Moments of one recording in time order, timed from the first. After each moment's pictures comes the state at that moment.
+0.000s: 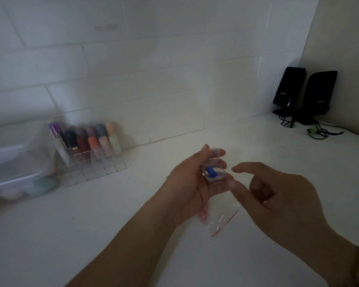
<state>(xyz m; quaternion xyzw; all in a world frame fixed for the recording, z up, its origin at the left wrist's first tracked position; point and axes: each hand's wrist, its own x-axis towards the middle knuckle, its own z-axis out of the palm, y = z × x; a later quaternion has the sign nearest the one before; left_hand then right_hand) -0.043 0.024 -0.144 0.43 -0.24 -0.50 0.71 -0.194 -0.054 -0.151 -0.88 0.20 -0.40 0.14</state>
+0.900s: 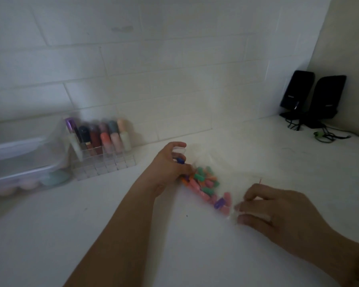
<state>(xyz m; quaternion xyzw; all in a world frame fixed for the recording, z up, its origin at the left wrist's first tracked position) 0.043 0.028 -0.176 0.68 -0.31 -0.28 0.61 -0.207 -0.084 -0.188 -0.97 0.08 -0.24 0.01</state>
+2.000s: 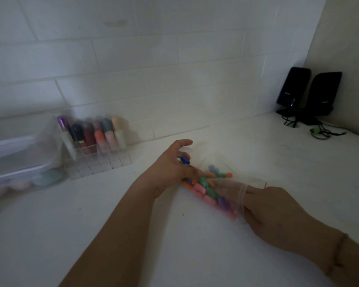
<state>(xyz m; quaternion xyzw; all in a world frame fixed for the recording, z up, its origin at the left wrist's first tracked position) 0.031 0.025 -0.175 0.67 -0.37 -0.31 0.56 -0.191 -0.077 -0.185 -0.98 0.08 -0.17 0.01</state>
